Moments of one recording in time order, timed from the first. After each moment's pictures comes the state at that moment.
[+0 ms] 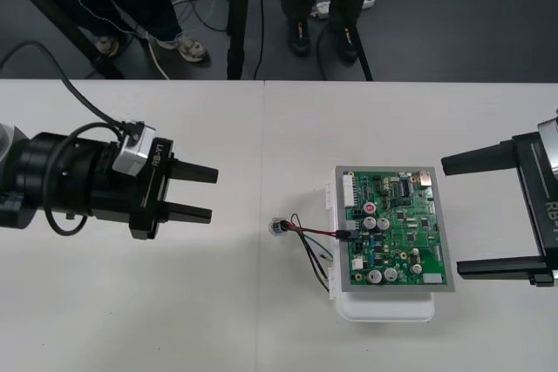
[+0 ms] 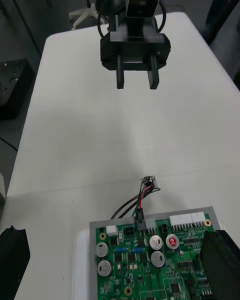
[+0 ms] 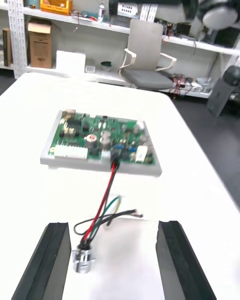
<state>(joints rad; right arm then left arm) 0.03 -0.92 -0.34 -2.37 1.20 -1.39 -0.70 -0.35 1.01 -0.46 -1.75 -0.80 -1.09 -0.01</state>
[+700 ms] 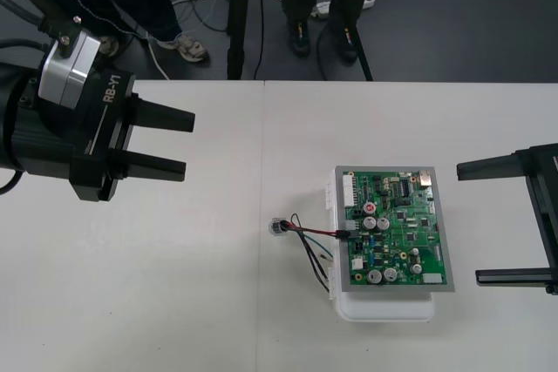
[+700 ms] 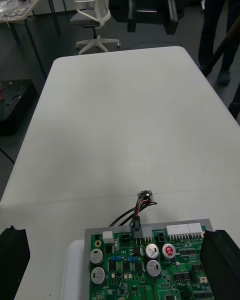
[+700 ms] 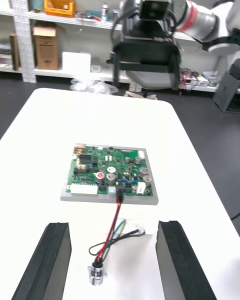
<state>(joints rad) 0.14 -0.92 -0.35 -2.26 1.07 -1.37 -0.42 -0.35 1.20 -0.24 -2.04 -0.76 -1.01 0.27</state>
